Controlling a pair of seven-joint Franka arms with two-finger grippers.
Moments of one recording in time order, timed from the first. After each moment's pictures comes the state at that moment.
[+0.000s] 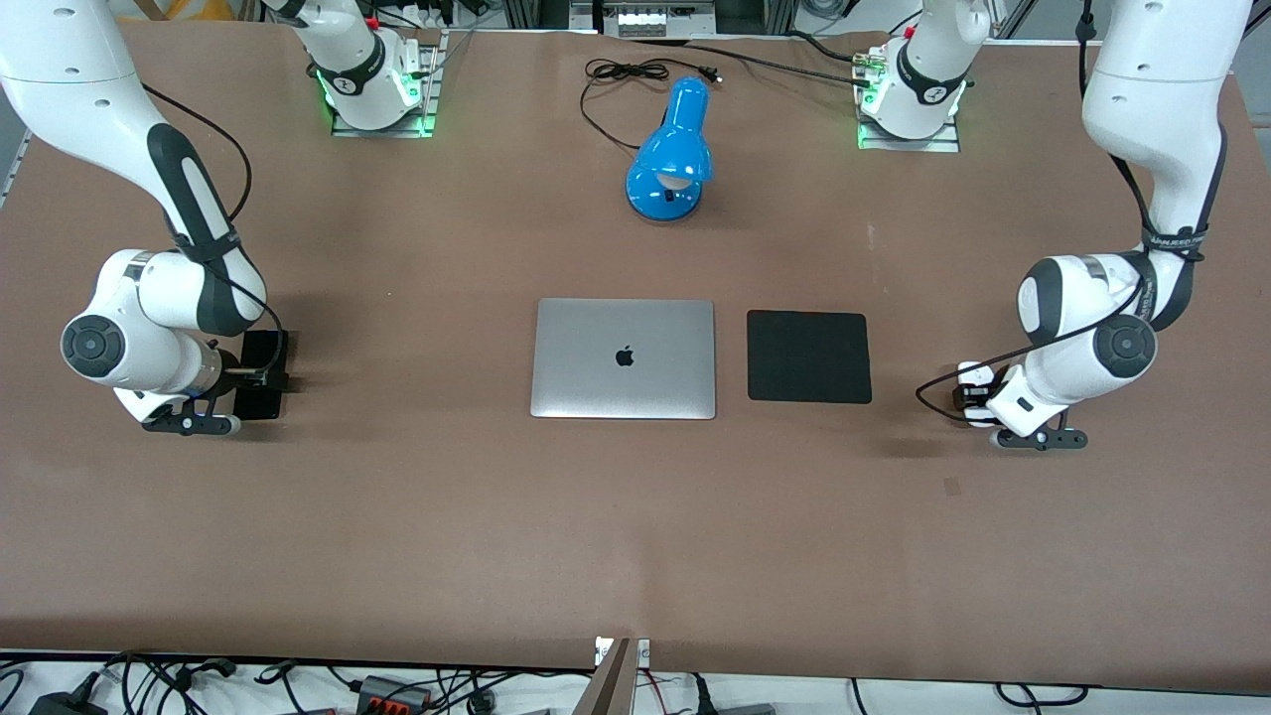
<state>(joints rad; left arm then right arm) 0.03 0.53 0.02 -1.92 0.02 2.44 0.06 -0.12 0.60 -0.04 -1.89 -0.12 2.35 -0.03</state>
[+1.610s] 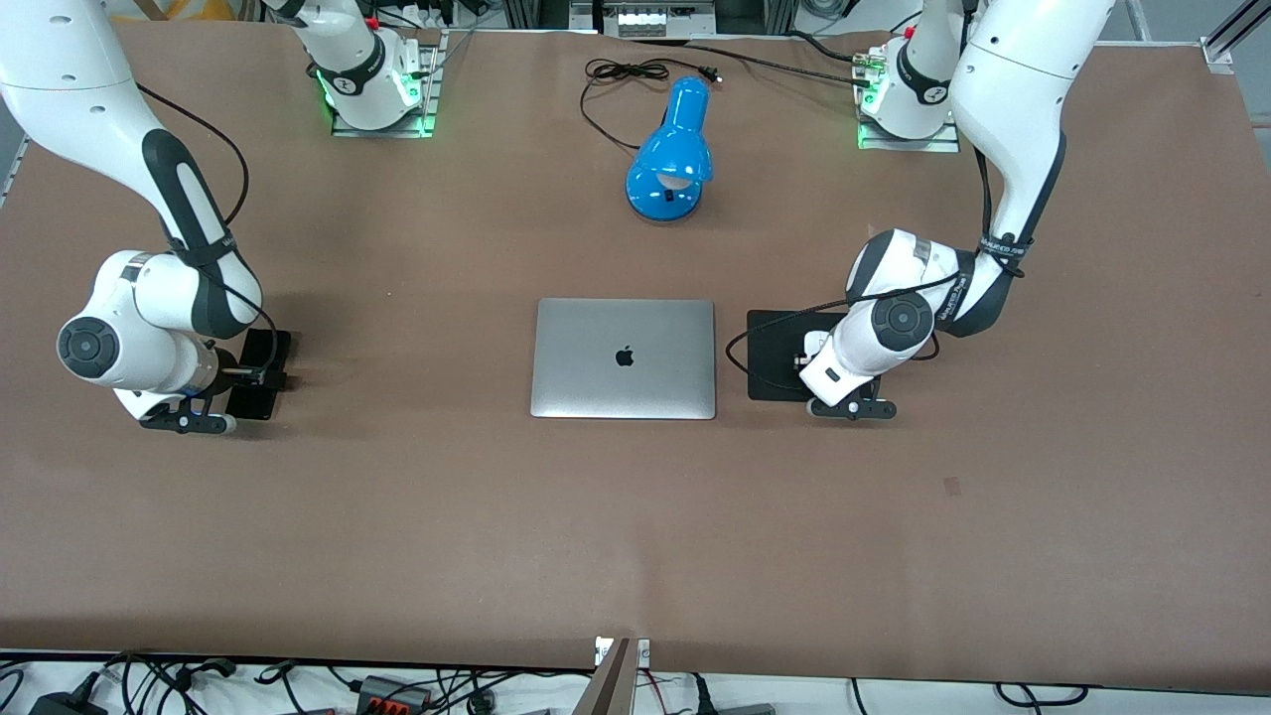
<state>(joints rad) -0.23 0.57 -0.12 -1.93 0.02 2.39 -0.35 -0.14 0.61 -0.04 -1.88 -0.10 2.35 -0.01</state>
